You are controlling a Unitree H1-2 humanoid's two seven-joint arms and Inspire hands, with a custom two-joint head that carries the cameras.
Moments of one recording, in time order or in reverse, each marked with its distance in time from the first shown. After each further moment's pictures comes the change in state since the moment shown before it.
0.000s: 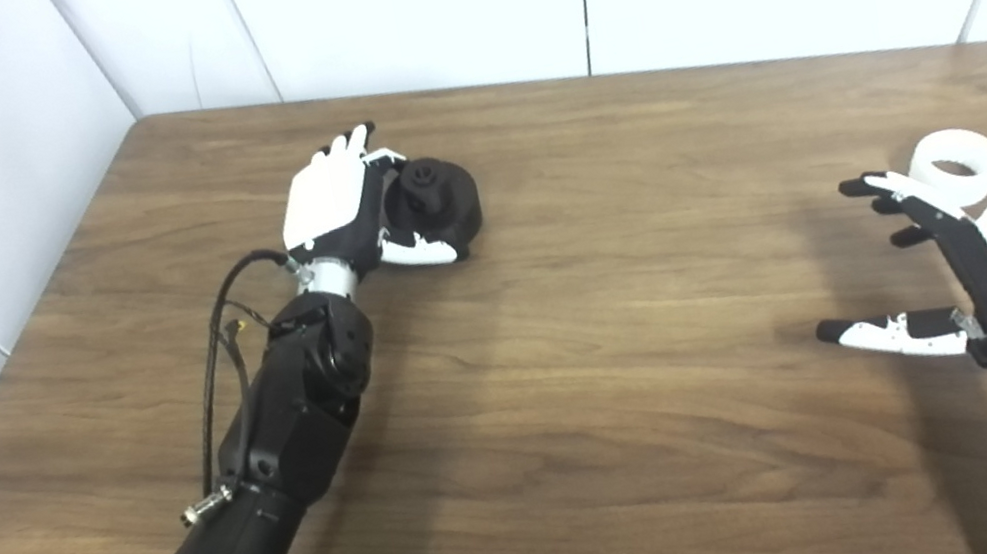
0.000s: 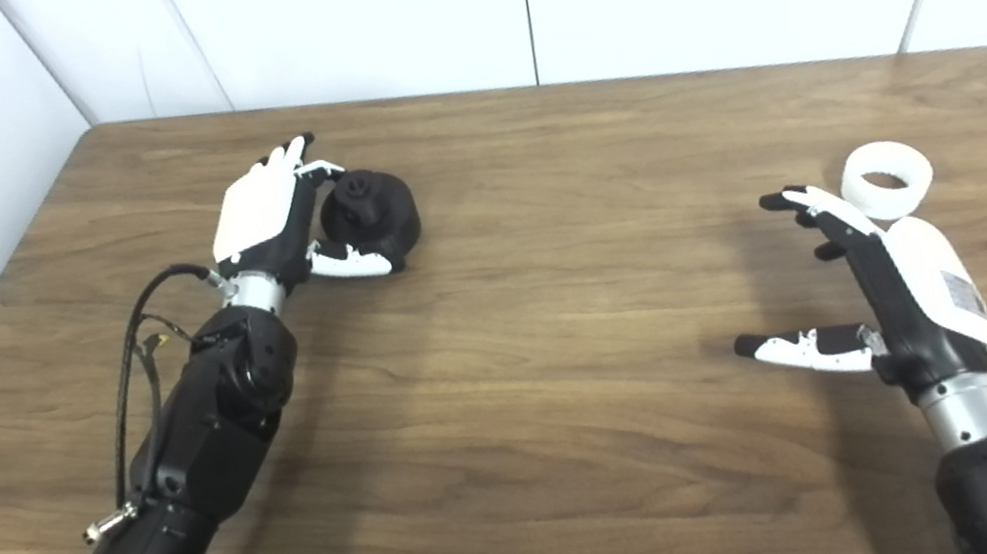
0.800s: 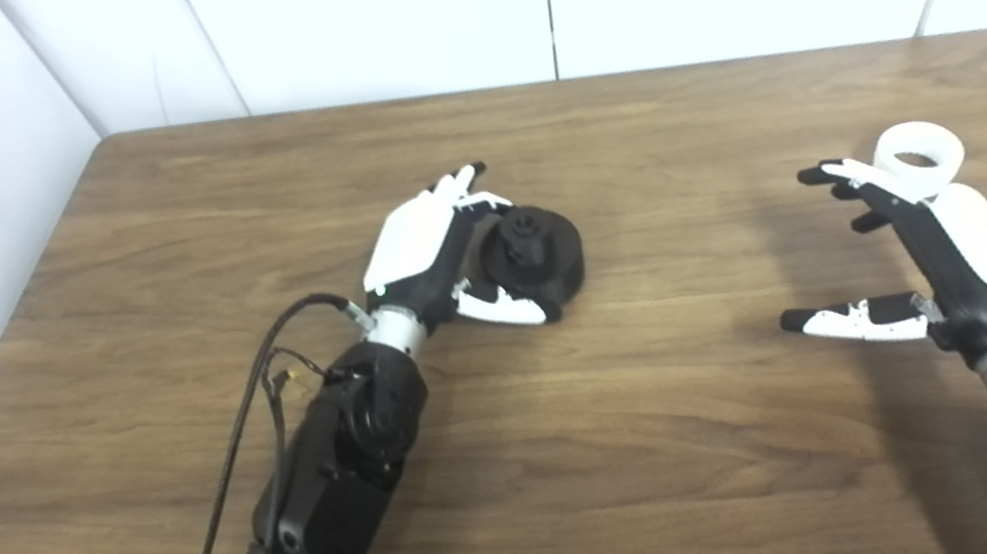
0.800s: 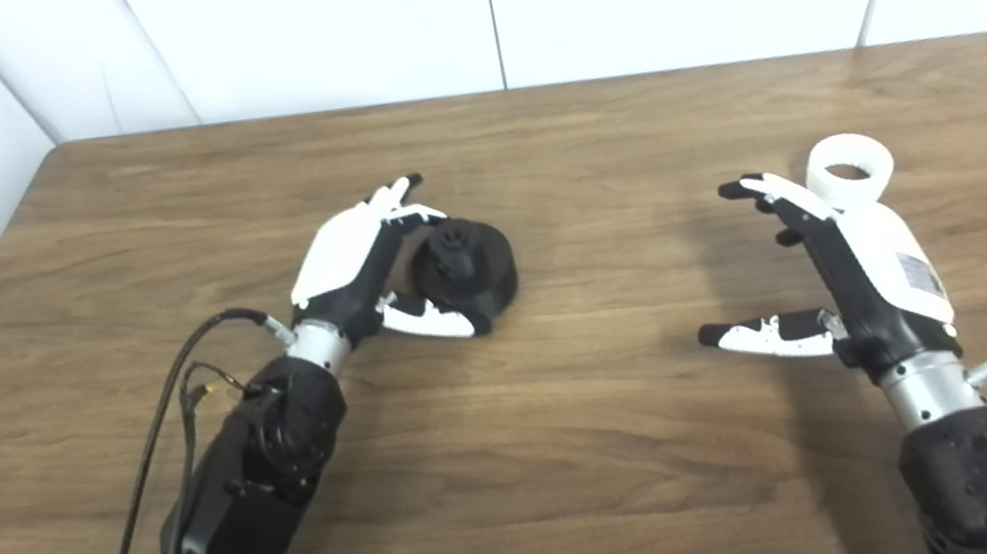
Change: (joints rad) left arm 0.082 -0.087 -0.135 -0.187 -0.065 -0.089 -0.138; right arm -0.006 0.009 0.004 -0.030 -0.027 0.014 0.009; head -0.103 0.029
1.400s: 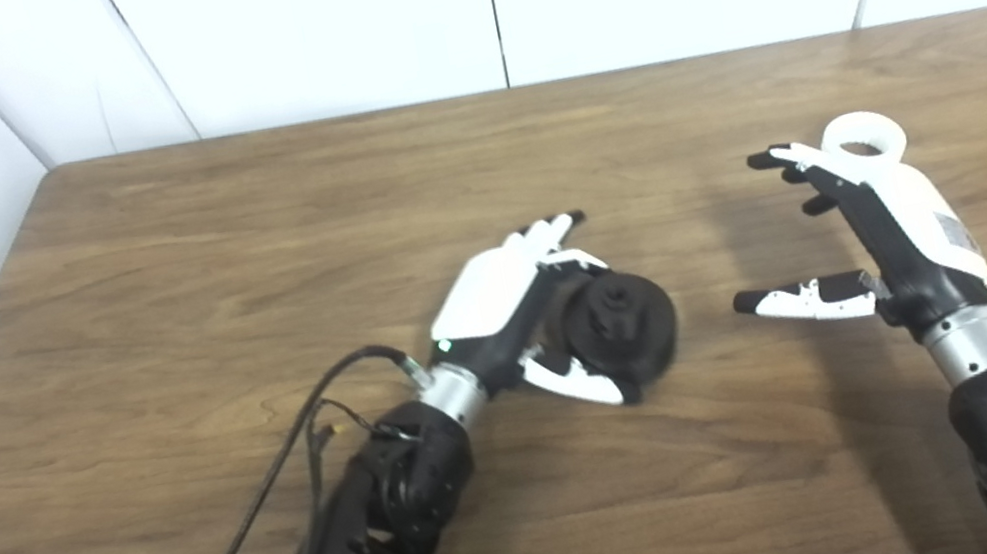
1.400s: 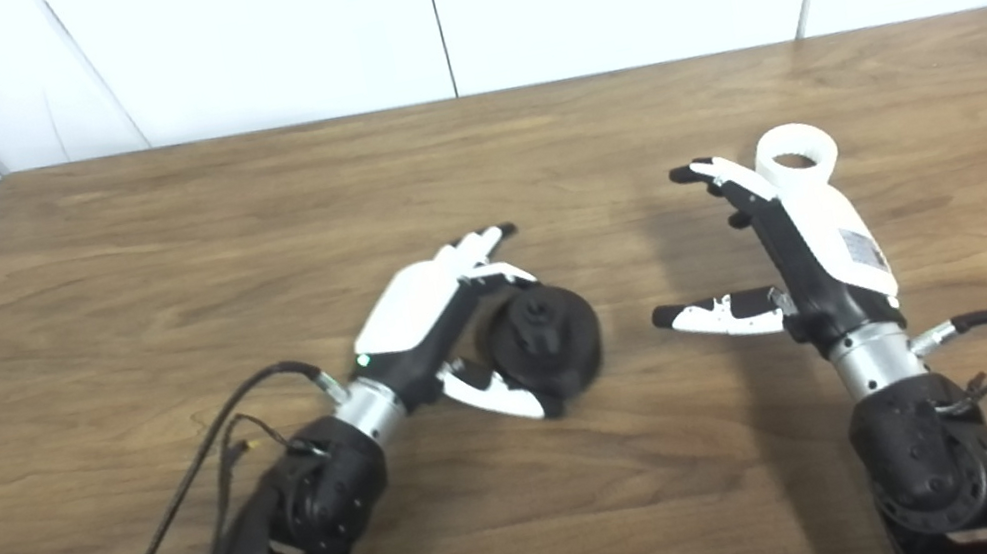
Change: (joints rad) left arm 0.074 -0.078 -0.147 -0.109 0.026 -0.101 -0.084; right arm -0.010 0.019 -0.009 -0.007 -0.031 0.044 0.004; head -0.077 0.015
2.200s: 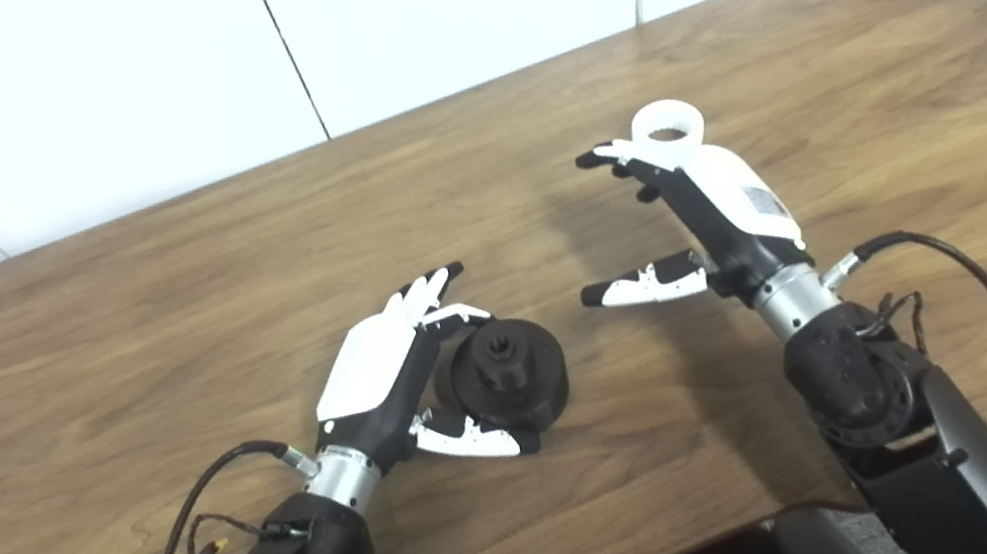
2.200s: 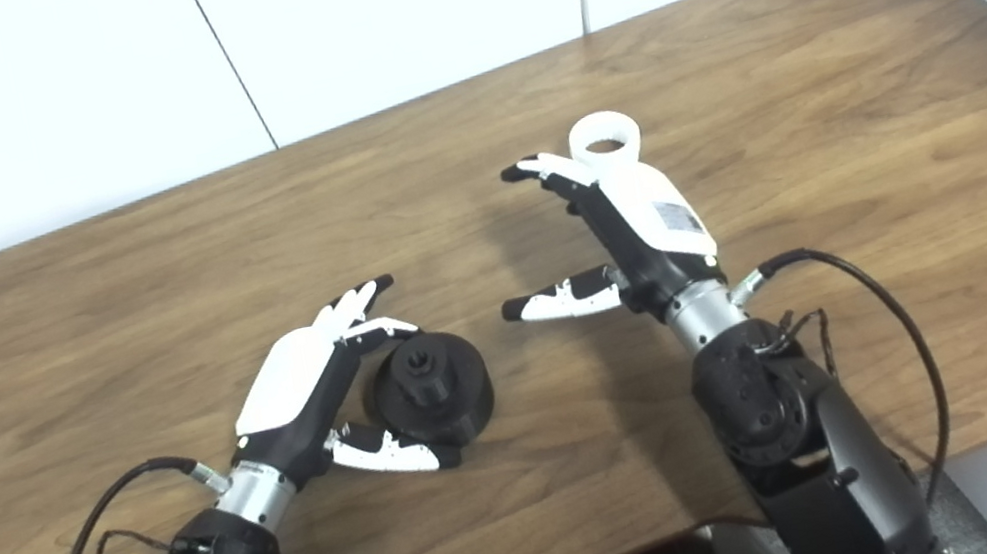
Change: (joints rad) left arm 0.013 0.028 0.053 -0.017 -0.003 -0.060 -0.063; right arm 0.000 0.034 -0.039 -0.025 -0.059 0.039 -0.016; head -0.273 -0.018
